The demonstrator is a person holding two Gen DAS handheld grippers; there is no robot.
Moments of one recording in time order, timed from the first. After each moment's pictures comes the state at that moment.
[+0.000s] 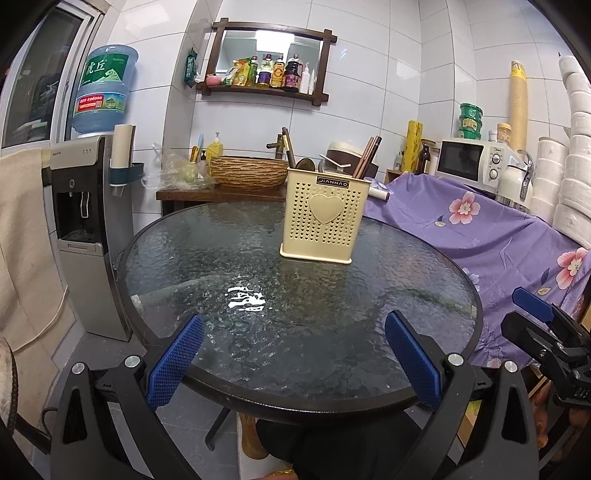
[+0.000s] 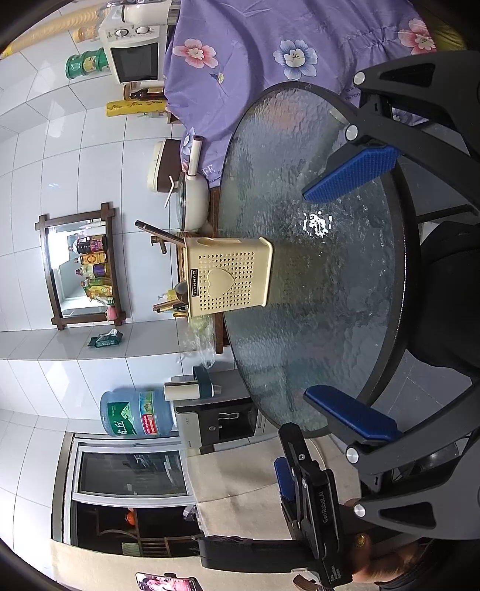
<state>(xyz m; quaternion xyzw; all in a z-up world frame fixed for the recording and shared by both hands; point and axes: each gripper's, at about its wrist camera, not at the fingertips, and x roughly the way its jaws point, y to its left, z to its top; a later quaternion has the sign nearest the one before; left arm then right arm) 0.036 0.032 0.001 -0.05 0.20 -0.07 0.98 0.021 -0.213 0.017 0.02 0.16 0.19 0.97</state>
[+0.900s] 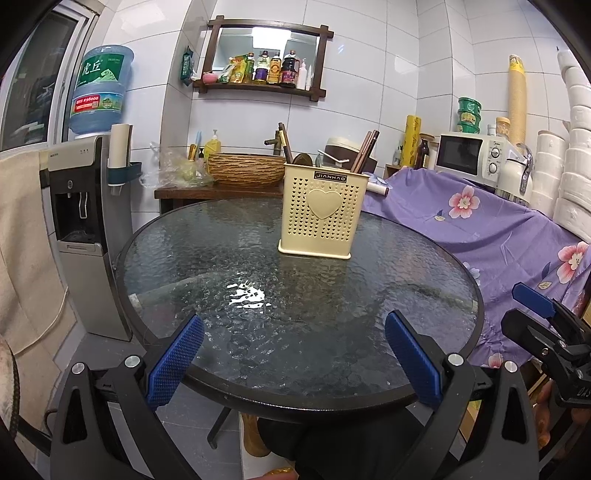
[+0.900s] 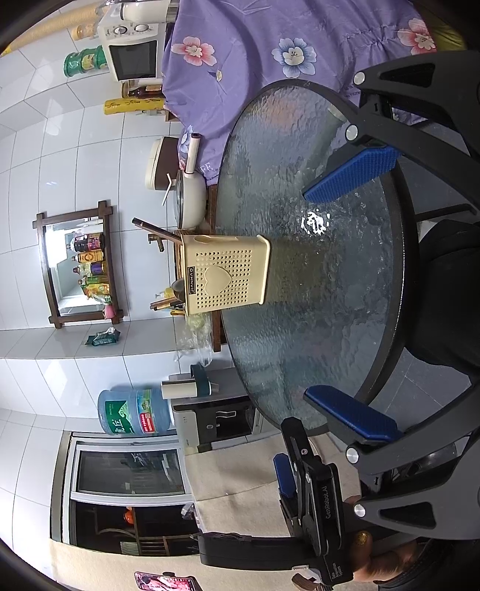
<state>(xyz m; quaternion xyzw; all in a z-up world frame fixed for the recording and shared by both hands) 0.039 0.031 0.000 -0.04 0.21 -0.07 0.98 0.023 -0.212 0.016 0.02 0.16 0.20 0.97</state>
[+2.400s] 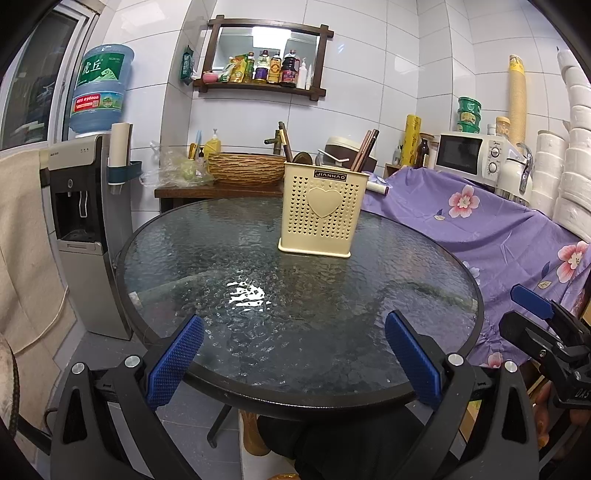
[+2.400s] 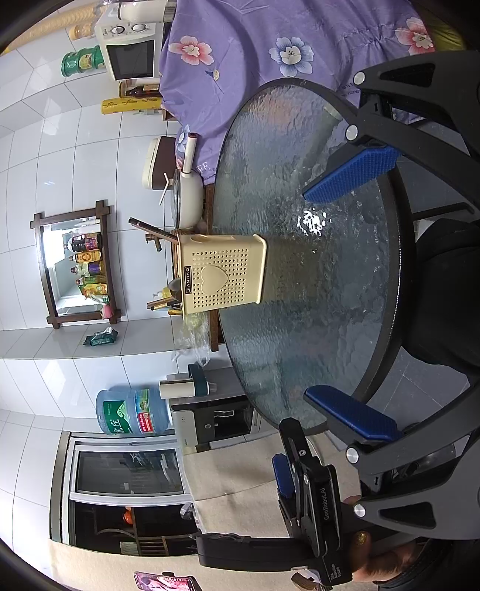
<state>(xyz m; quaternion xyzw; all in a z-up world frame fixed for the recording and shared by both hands) 0.040 0.037 -0.002 -0.05 0.21 -0.07 0.97 0.024 -0.214 0.012 0.02 0.16 0.20 0.97</state>
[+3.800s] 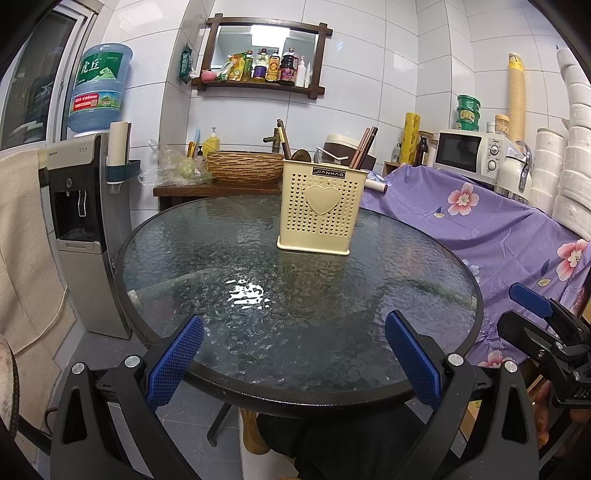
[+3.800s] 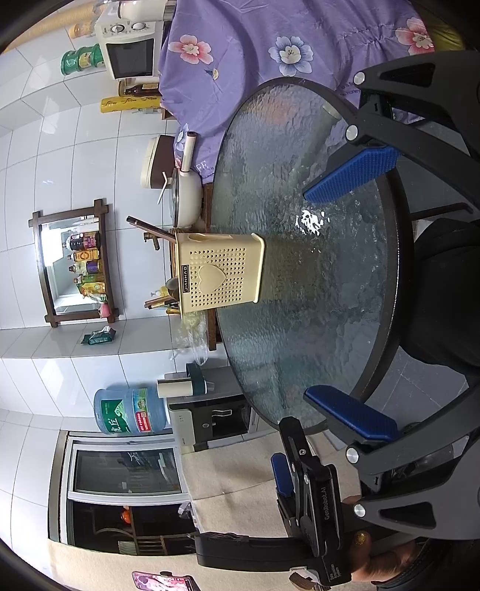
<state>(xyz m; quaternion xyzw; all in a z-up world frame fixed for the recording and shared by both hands) 0.040 0.037 -0.006 -0.04 0.21 -0.07 0.97 0.024 -0.214 0.010 0.02 0.17 0.20 0.97</state>
